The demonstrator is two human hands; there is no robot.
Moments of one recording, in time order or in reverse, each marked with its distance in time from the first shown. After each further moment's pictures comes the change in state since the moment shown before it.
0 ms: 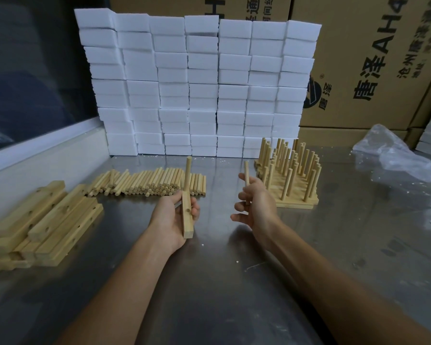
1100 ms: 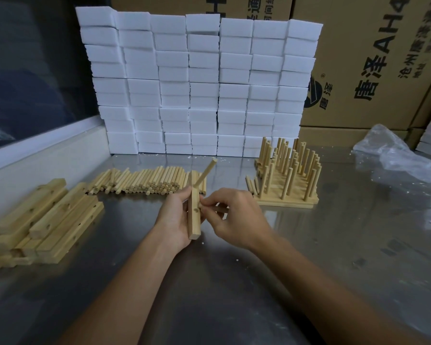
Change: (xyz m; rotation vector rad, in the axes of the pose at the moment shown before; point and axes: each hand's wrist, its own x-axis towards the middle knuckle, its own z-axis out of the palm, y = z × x) left_hand 0.000 -0.008 0.006 0.148 -0.062 0.043; right_hand -0.027 0.007 0.018 -1.024 -0.206 -0.758
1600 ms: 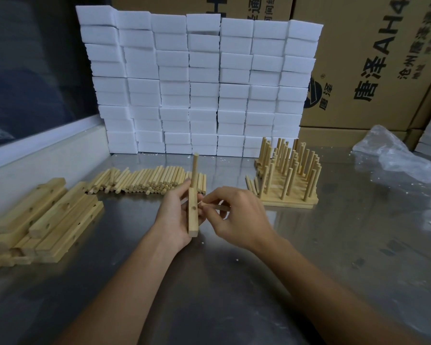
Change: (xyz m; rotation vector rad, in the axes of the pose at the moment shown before) left_hand -0.003 0.003 0.002 -0.046 -0.015 0.005; right_hand -0.002 0.000 -0.002 -0.088 0.032 0.017
